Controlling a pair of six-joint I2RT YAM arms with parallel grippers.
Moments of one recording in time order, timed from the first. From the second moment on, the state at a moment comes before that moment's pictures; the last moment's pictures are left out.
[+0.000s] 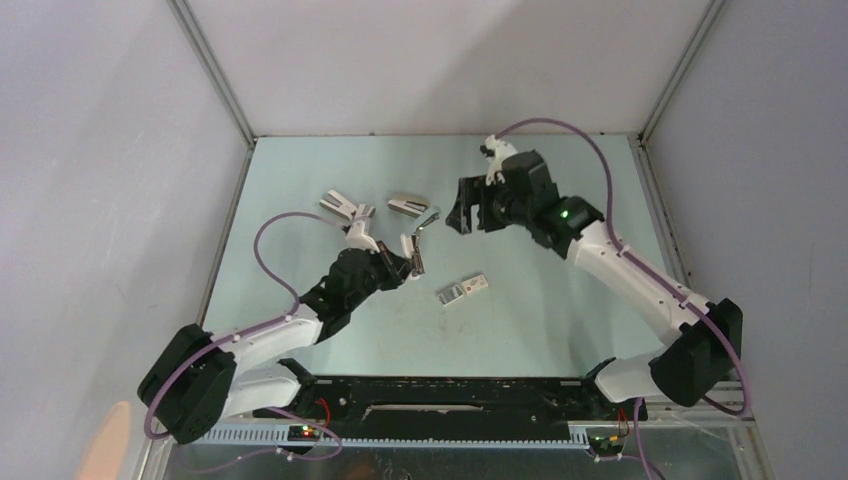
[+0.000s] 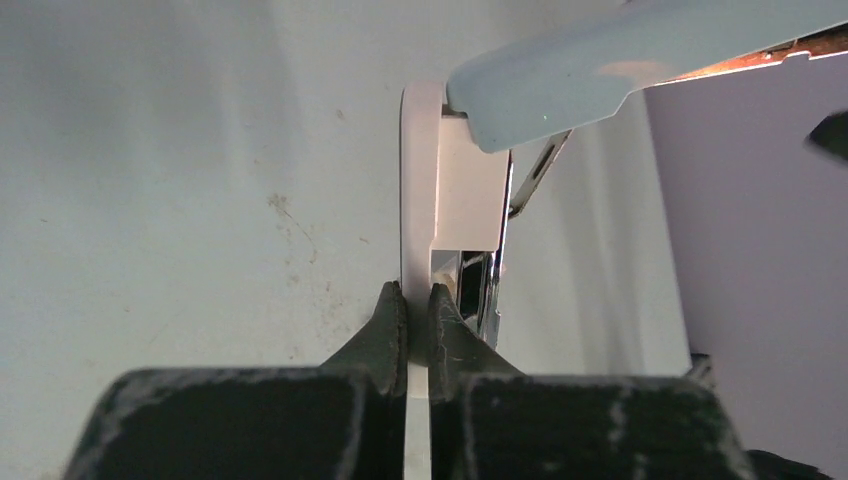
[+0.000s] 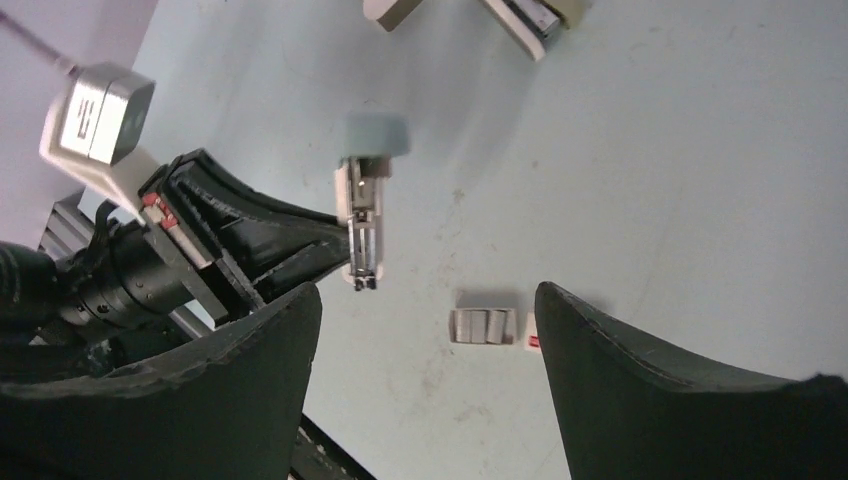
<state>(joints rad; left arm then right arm) -0.66 1.15 0.40 0.39 -0.06 -0.81 0.63 1.39 1.27 -0.45 -0.14 0.41</state>
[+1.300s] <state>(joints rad) -0.63 1.19 0.37 0.53 0.14 -1.01 0.91 1.55 1.08 -0.01 0.23 0.45</state>
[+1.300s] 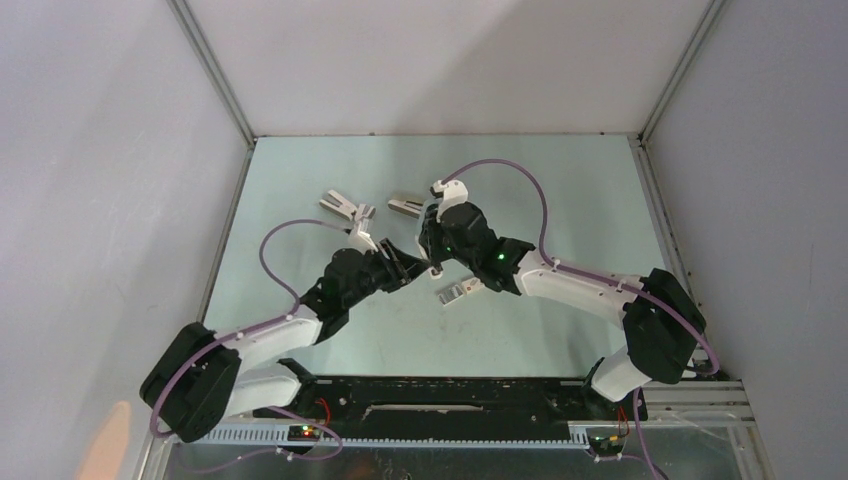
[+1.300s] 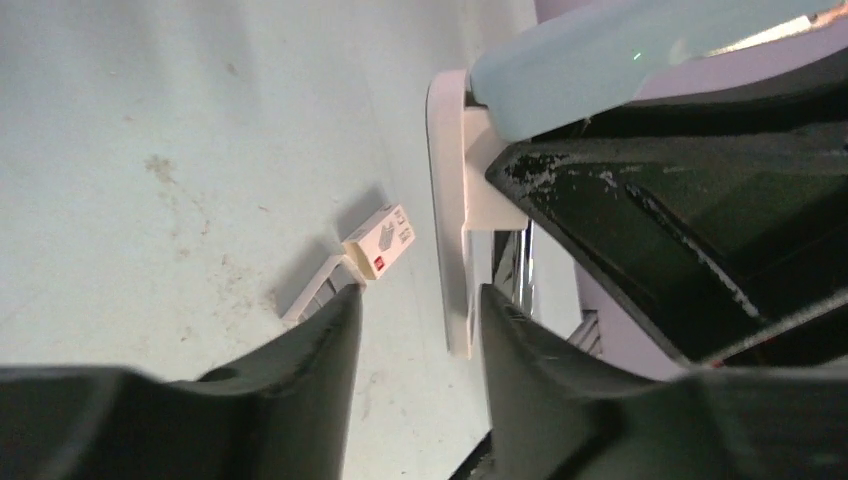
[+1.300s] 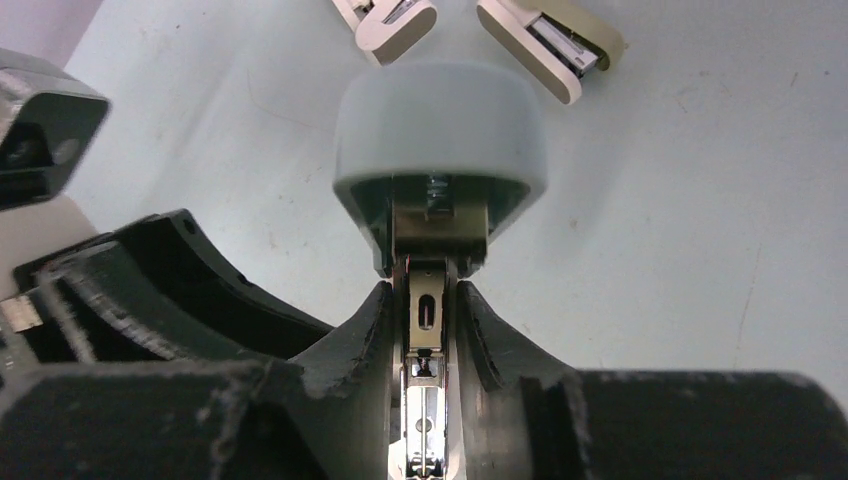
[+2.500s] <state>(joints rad) -0.63 0.39 0.82 -0.65 -0.38 -0.56 1.05 1.79 1.12 -0.13 0.17 0.31</state>
